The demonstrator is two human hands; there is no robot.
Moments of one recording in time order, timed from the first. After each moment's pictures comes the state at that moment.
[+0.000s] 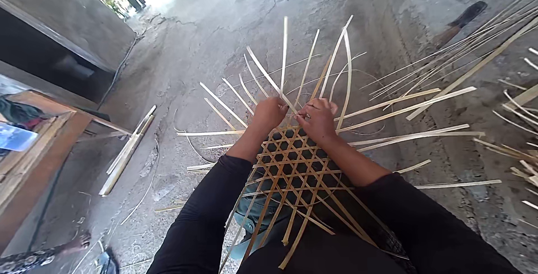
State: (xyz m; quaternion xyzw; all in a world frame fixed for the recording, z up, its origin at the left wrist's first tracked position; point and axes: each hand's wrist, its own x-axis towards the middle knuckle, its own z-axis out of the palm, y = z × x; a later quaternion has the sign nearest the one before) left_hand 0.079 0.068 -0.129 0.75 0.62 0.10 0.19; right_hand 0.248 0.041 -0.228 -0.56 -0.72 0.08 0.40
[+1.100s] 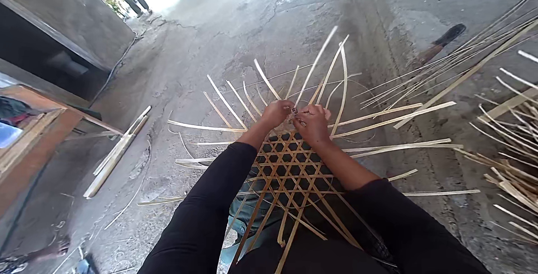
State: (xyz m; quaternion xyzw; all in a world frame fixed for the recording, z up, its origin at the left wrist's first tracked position) left_hand 0.093 0.104 -0.169 0.77 0.53 0.13 0.32; right_hand 0.252 0.040 -0.227 -0.55 -0.73 0.09 0.40
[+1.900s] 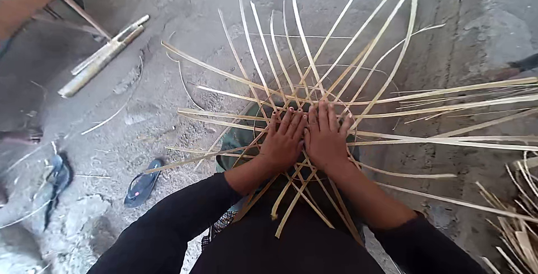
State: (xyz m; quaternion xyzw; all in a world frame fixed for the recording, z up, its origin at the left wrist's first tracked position) left_hand 0.079 -0.094 -0.232 0.81 0.59 0.04 0.02; right_hand 0.232 -0.056 -0.232 -0.52 -0.85 0.00 0.09
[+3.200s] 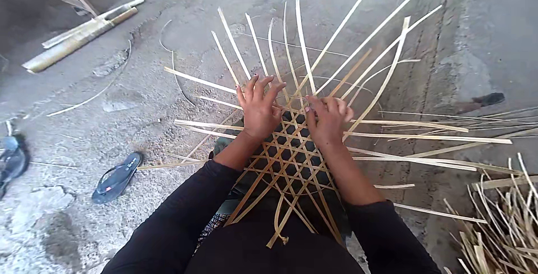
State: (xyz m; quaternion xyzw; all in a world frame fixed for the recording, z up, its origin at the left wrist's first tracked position) left_hand 0.023 -0.027 -0.217 0.63 0.66 0.40 -0.06; right_hand 0.226 0.019 -0.216 -0.51 -0.82 -0.01 0.25
